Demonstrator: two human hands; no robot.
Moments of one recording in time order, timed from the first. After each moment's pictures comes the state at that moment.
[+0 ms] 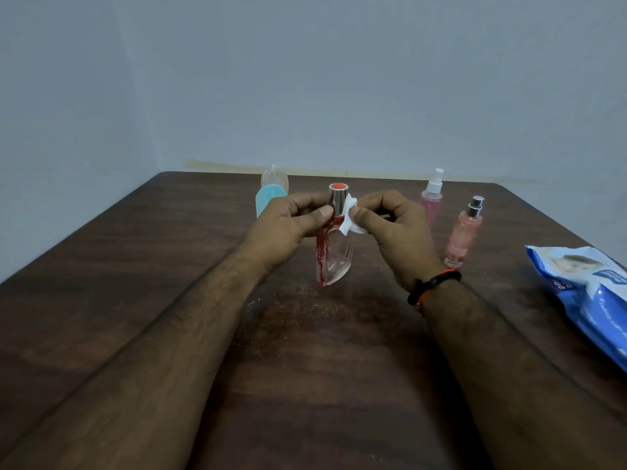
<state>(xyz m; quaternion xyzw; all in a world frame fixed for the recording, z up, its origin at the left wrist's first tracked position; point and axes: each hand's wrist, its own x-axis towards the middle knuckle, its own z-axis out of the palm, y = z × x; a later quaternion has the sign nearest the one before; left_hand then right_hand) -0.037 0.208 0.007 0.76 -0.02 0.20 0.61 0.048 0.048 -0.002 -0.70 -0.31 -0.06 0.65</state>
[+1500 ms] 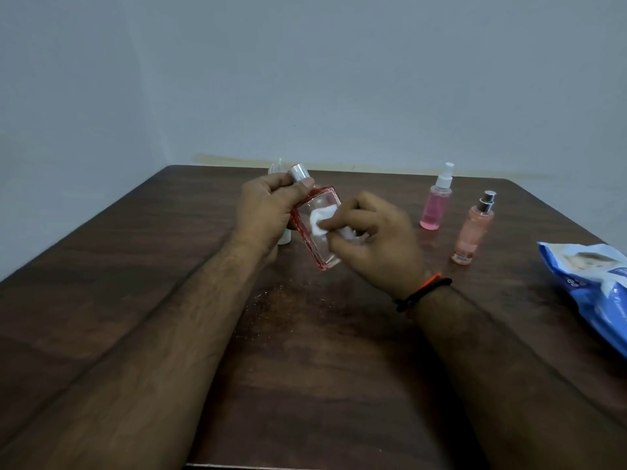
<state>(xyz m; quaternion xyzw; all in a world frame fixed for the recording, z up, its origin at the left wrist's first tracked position) -0.039 0.213 0.017 0.64 0.11 0.32 0.70 0.030 0.064 -0.012 -0.70 -0.50 -0.25 0.44</state>
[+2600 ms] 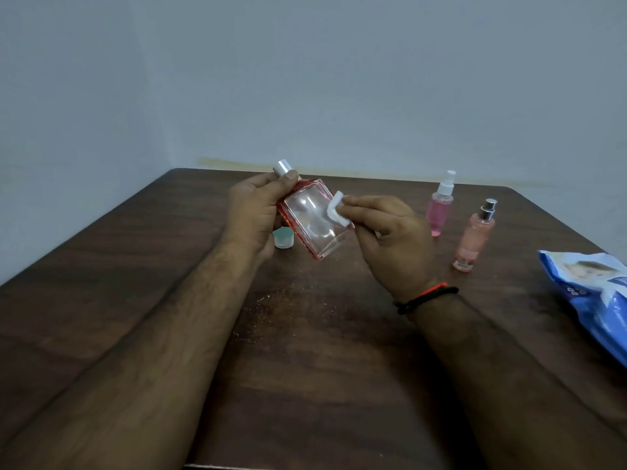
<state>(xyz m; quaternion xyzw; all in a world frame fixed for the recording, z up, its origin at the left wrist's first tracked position) -0.035 0.227 0.021 0.56 0.12 0.35 0.74 0.040 0.059 -0.011 -0.69 -0.47 -0.37 0.42</state>
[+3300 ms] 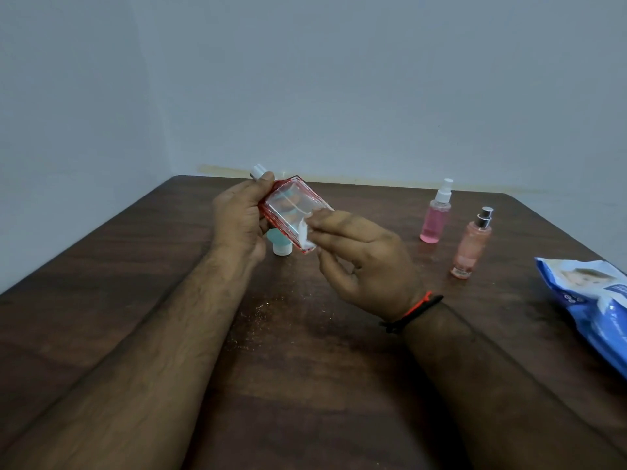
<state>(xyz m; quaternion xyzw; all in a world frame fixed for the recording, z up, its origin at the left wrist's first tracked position) -0.036 0.240 0.021 0.47 0.17 0.38 0.78 0.021 0.071 -0.015 -0.61 -0.59 -0.36 0.38</state>
